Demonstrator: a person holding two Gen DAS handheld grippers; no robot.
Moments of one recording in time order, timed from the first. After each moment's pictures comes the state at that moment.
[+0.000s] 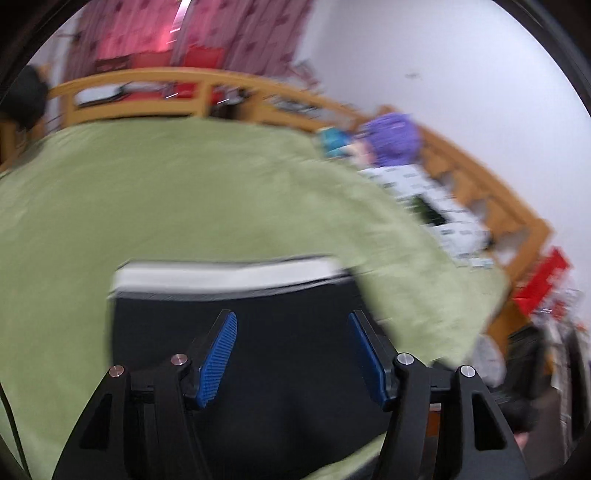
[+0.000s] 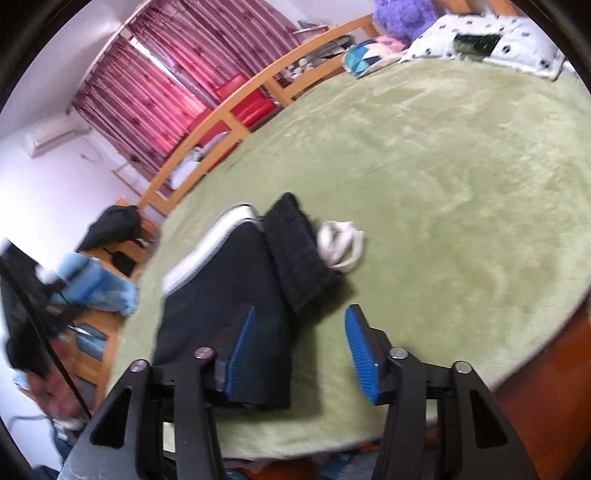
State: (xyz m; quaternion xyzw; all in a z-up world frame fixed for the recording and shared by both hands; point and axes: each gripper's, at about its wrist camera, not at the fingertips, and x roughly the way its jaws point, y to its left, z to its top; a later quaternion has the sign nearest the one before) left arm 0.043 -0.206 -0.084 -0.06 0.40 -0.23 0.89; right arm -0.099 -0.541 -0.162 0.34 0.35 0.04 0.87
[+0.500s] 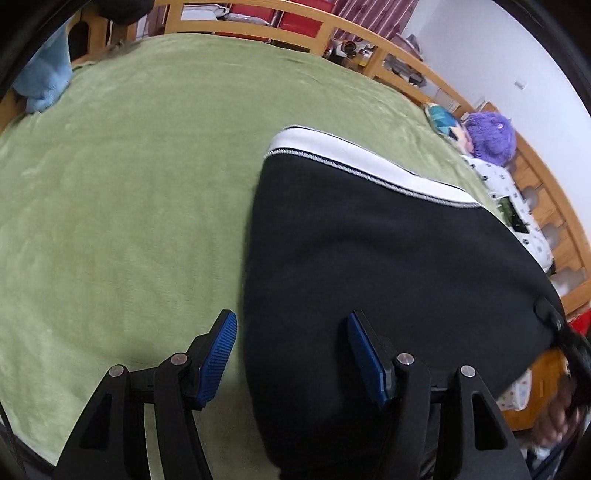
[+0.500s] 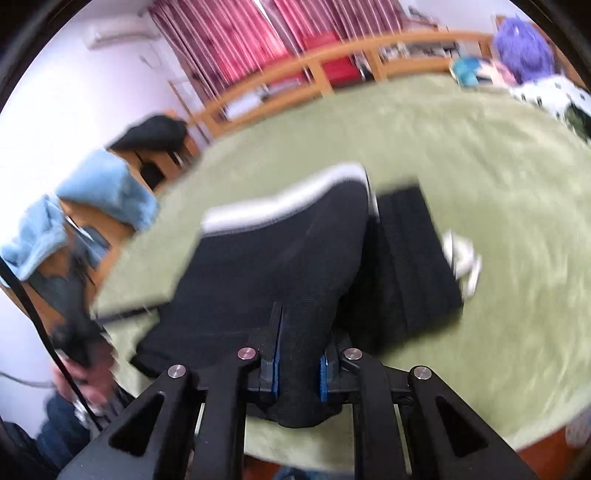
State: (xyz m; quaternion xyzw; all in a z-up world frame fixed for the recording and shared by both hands) left arm 0.037 -0.114 -0.182 -0.12 0.49 -0.12 0.85; right arm -0.041 -0.448 -0.124 0.16 0.39 0.14 0.90
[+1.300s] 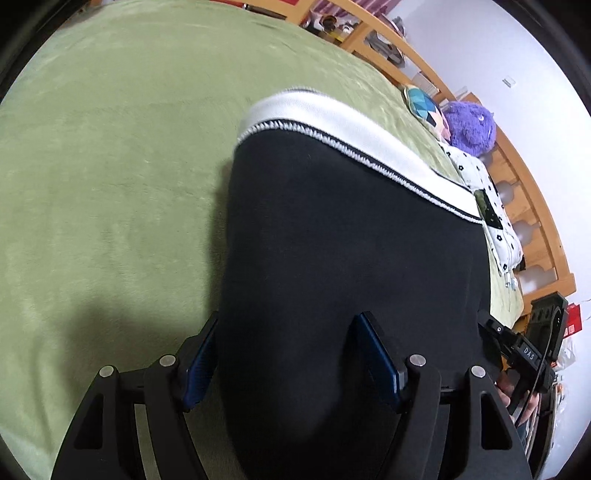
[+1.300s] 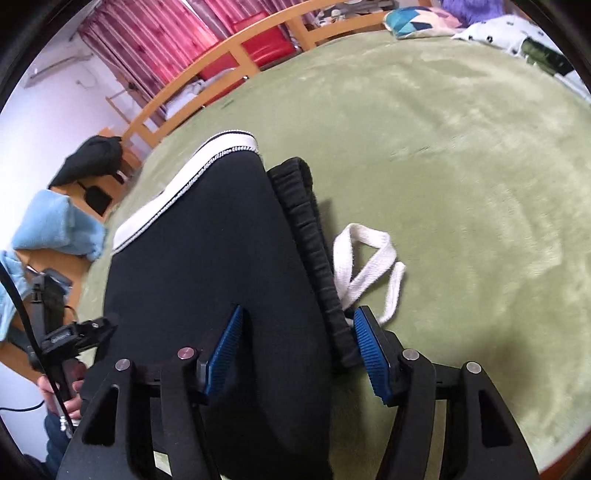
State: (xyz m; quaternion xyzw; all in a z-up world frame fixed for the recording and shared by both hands) left arm 0.109 -0.138 -0.226 -0.16 0.54 -0.20 0.80; right arm 0.023 -0.527 -0.210 0.24 0.46 0.07 0.86
